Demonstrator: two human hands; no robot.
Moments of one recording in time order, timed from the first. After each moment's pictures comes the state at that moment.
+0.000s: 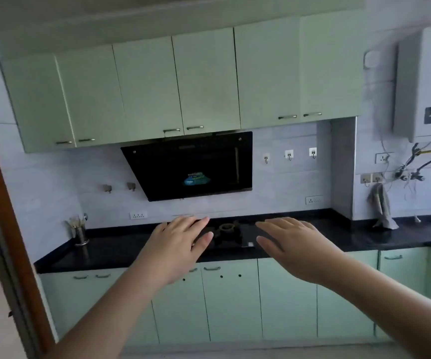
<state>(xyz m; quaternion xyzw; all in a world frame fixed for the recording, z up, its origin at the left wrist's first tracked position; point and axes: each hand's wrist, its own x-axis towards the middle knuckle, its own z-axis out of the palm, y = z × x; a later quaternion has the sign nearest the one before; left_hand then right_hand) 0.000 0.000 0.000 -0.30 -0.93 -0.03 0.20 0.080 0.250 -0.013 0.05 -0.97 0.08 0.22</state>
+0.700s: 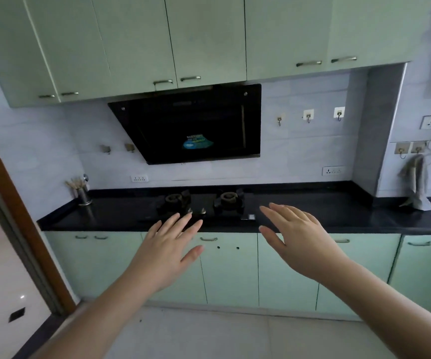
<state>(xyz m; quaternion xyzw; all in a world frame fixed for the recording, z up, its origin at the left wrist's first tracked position) -0.112 0.096 -0.106 -0.25 -0.96 0.04 0.15 -0.043 0.378 -0.085 0.06 -0.97 0.09 0.20</state>
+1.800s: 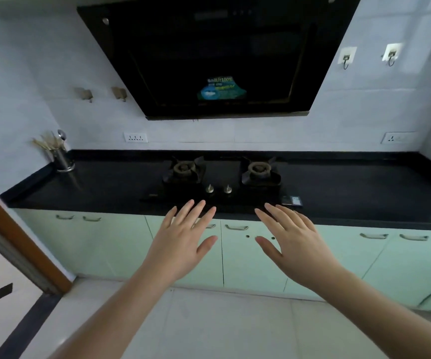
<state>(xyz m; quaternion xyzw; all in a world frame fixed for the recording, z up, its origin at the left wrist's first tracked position) -0.462 -0.014 -0.219 -0.28 -0.95 0.01 0.13 -0.390 0.236 -0.205 0.07 -0.99 0.07 0.12</state>
